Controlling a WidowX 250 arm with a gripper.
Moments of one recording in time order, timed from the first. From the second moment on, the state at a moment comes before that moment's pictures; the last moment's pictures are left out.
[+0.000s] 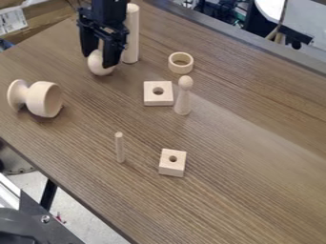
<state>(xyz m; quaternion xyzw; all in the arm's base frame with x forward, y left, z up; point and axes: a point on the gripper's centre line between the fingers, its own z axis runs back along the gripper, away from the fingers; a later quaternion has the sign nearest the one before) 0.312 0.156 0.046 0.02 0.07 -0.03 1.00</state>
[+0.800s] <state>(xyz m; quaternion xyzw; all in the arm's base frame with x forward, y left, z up) 0.283 0.141 0.097 0.05 0.05 0.00 1.00</state>
